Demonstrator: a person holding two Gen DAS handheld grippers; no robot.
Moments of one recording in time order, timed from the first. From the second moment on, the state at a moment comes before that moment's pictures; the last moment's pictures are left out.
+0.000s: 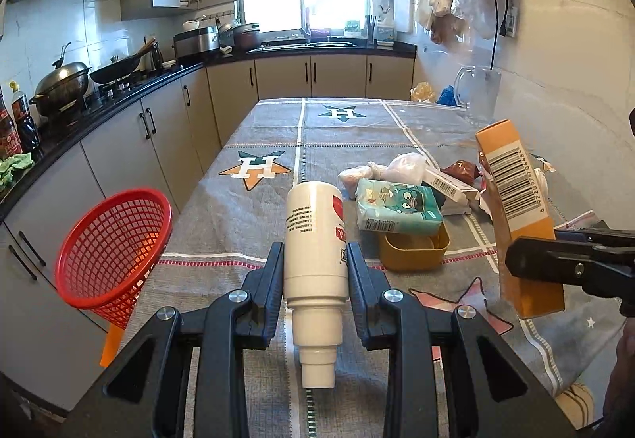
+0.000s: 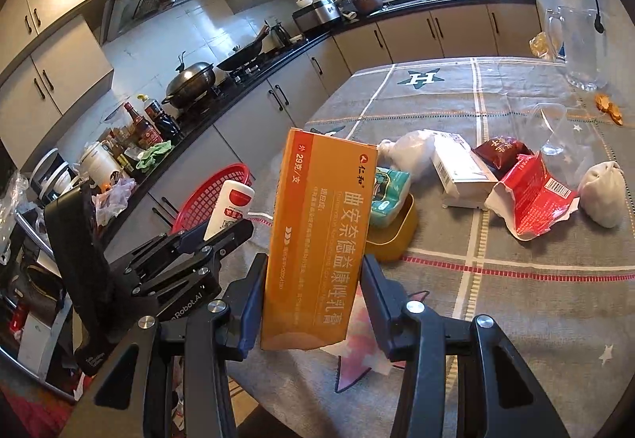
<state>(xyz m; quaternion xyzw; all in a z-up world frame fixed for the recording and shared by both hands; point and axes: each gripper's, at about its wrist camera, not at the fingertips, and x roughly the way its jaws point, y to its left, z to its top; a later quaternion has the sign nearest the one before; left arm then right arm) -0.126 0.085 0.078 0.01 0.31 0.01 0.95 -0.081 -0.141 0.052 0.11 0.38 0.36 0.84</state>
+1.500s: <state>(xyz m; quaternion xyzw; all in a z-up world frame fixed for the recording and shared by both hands) -0.134 0.174 0.075 -0.05 0.31 0.09 0.94 -0.060 -0.032 0.061 0.03 0.41 0.41 0.82</state>
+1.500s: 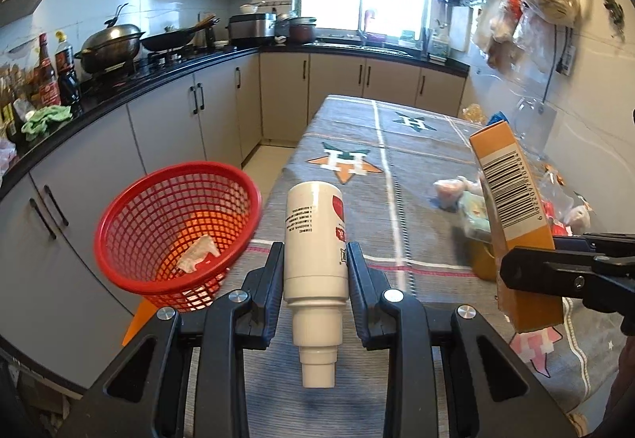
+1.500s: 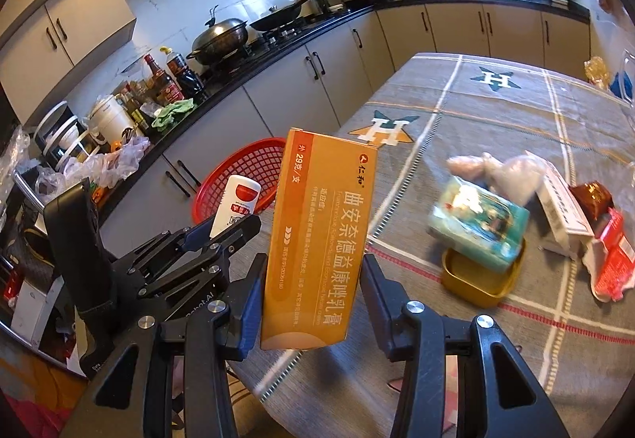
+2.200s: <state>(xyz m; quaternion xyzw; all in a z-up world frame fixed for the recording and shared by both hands) -0.143 0.262 0.092 -0.11 0.29 0.13 0.94 -0.048 0.036 0.082 0.00 0.41 0.43 0.81</state>
